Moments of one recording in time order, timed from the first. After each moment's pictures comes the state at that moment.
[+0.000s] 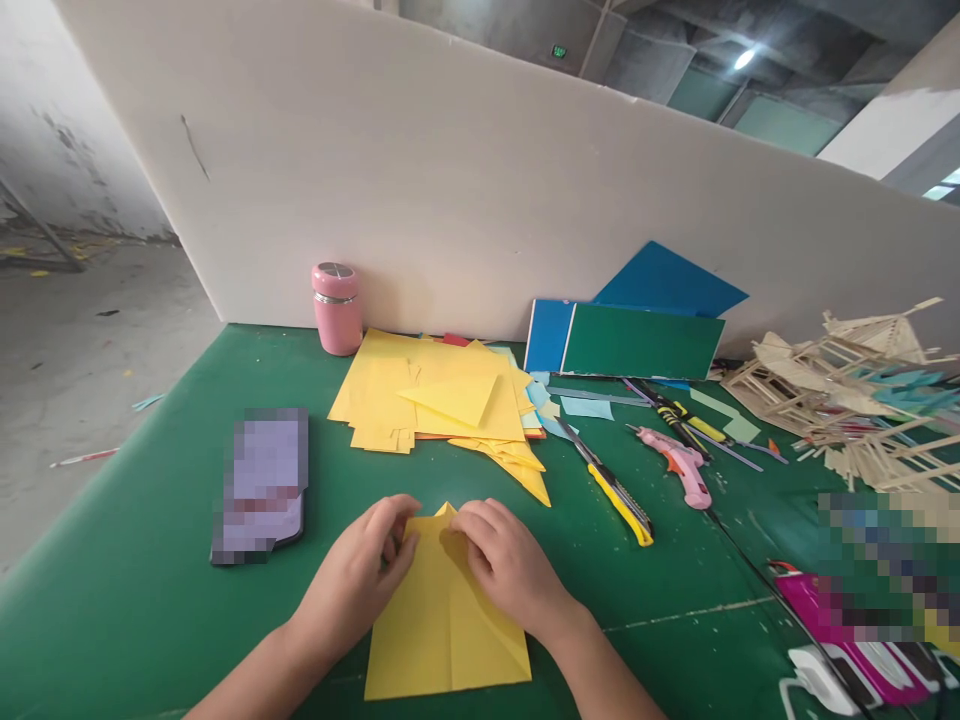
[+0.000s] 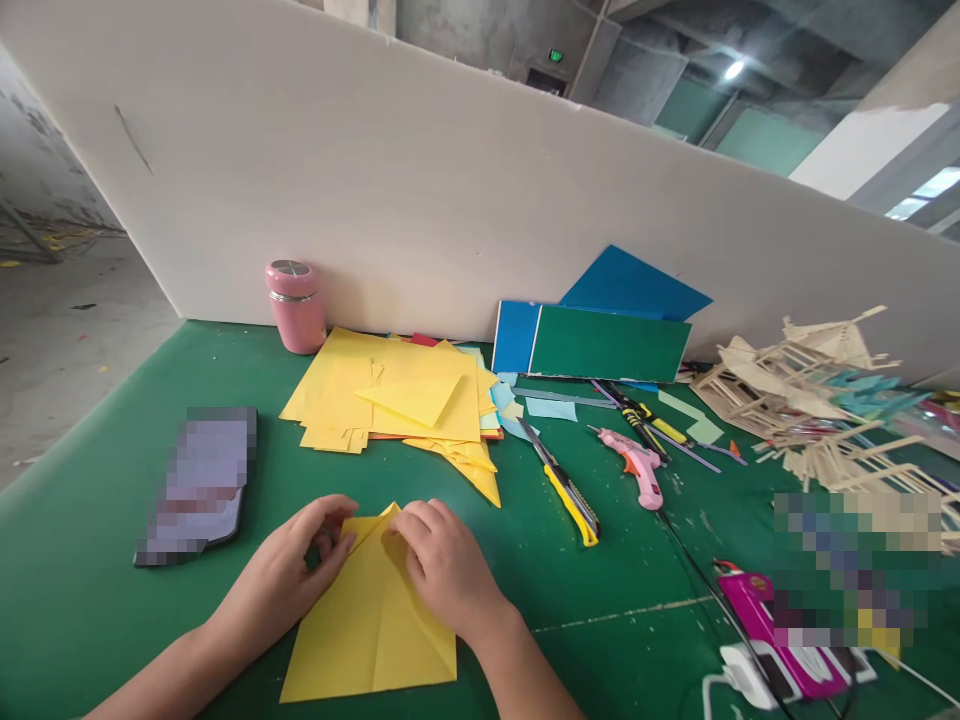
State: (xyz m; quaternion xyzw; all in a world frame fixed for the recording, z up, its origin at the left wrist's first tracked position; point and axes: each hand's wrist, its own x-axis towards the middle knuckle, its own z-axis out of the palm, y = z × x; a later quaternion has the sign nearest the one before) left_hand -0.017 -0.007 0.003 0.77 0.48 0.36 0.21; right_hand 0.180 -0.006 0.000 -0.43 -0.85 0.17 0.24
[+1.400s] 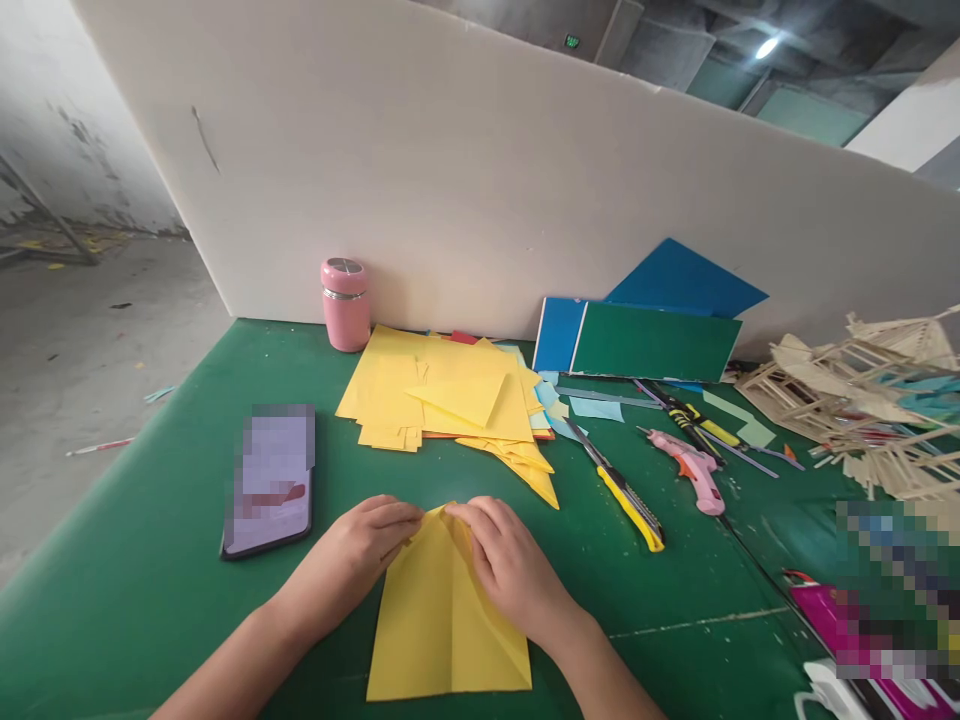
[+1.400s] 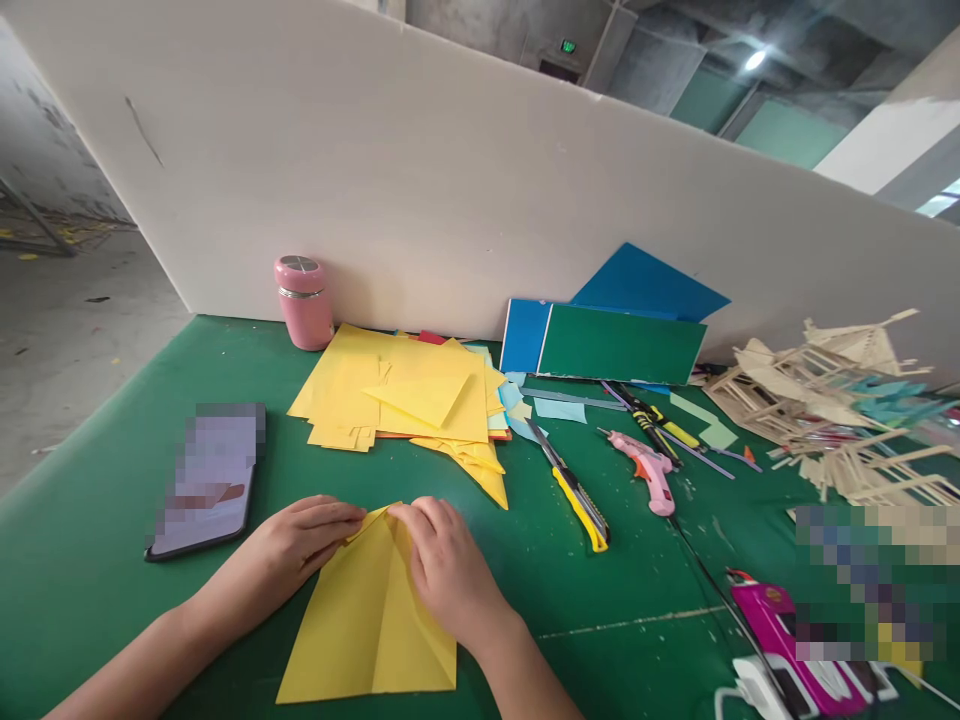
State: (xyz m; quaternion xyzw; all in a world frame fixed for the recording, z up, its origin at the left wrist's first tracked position) left_hand -0.041 0.010 0.008 0.89 0.35 0.27 0.12; right_hand 0.177 -0.010 -0.002 -0.45 -0.84 0.18 0.22
